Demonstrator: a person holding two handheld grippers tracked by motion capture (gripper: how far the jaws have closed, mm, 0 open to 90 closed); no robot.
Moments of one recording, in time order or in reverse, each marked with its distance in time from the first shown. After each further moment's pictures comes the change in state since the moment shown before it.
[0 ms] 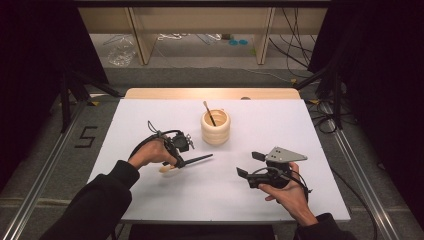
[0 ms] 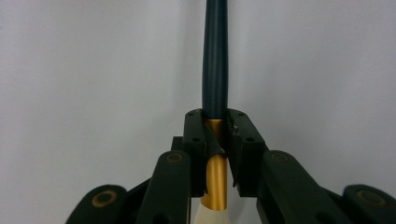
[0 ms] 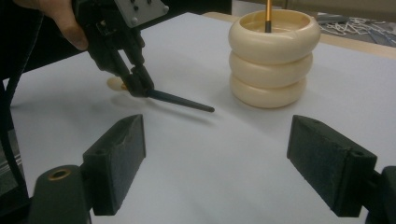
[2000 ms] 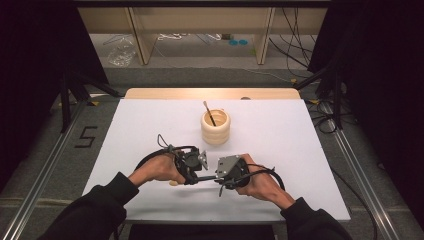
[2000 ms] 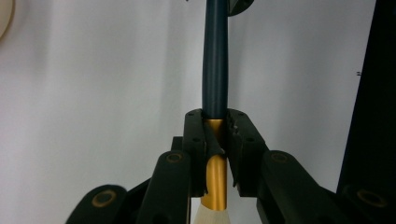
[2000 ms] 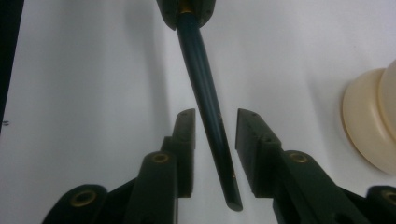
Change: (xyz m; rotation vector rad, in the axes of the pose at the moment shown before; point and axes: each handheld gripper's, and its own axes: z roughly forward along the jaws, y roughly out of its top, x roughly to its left) left arm -0.074 0.022 -0.022 -0.059 -0.049 0.200; right arm 0.044 0.021 0.083 0.471 0.228 -0.681
